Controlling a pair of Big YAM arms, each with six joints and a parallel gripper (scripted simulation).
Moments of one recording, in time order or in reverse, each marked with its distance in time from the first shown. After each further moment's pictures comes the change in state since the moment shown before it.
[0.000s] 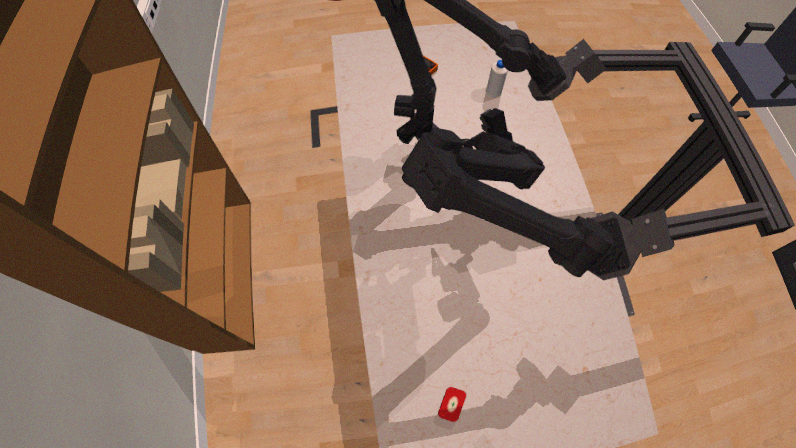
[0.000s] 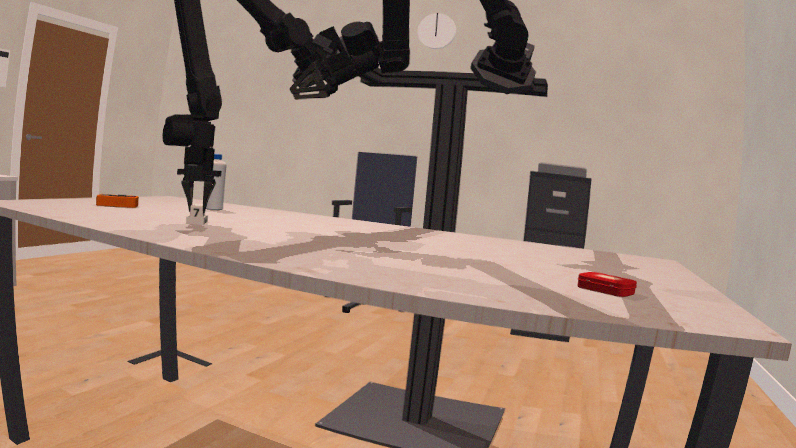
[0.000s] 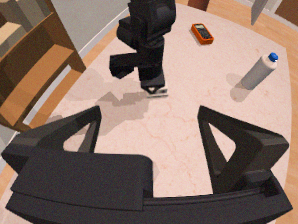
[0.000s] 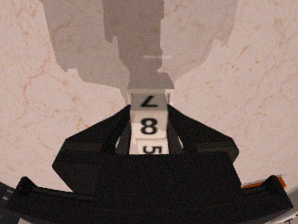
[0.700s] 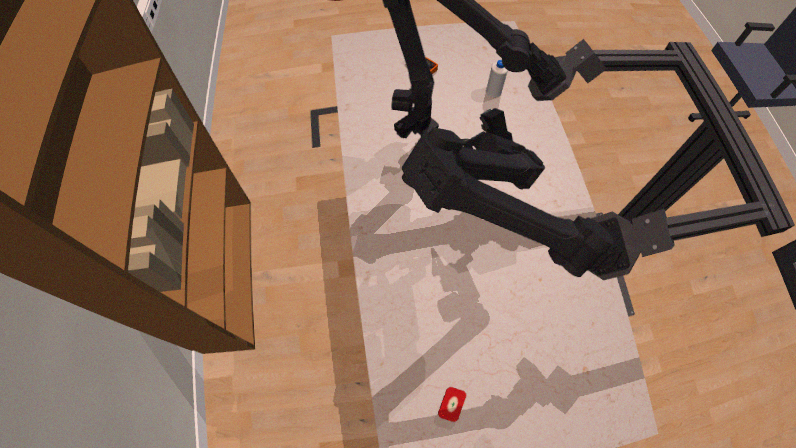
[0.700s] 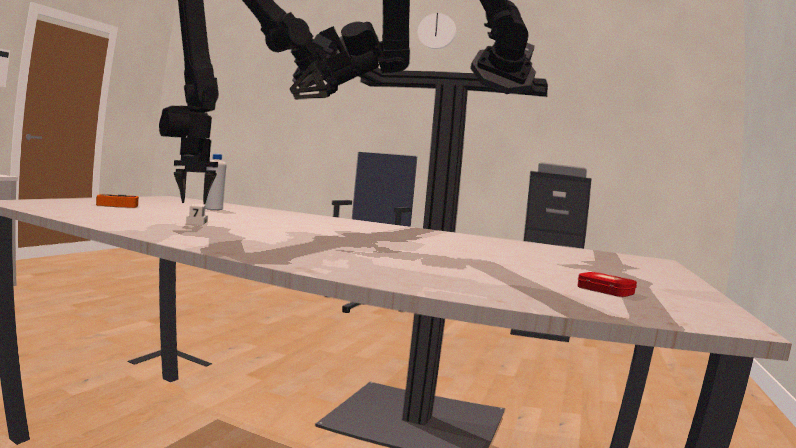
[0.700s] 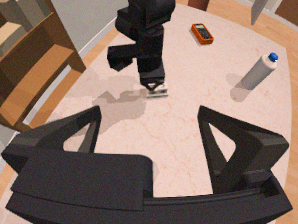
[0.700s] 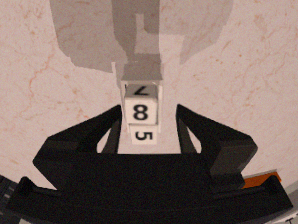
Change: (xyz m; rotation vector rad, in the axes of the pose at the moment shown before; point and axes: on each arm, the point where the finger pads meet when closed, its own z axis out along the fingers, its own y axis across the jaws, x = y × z) left arm 0.000 0.000 0.000 0.000 0.000 0.000; right arm 0.000 -0.009 -0.020 -0.008 0.001 0.007
